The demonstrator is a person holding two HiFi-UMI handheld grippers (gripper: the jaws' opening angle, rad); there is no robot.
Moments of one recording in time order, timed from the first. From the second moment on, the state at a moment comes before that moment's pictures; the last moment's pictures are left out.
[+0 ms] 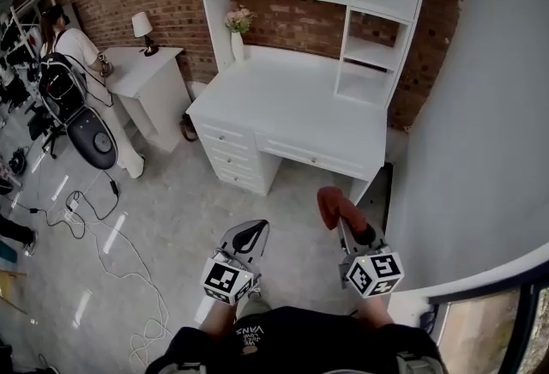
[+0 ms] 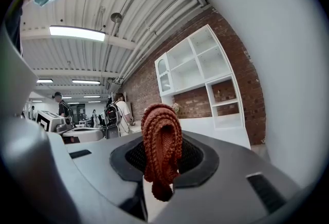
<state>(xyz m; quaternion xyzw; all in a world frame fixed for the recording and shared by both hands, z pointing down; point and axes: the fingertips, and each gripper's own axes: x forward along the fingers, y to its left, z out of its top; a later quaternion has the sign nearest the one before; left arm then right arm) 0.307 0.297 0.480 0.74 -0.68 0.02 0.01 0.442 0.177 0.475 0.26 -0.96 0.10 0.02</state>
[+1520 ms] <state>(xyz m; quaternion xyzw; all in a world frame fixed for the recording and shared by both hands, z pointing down) -0.004 0.133 0.497 0.76 -0.65 0.02 0.03 0.153 0.007 0.474 0.32 -0.94 0.10 0.01</state>
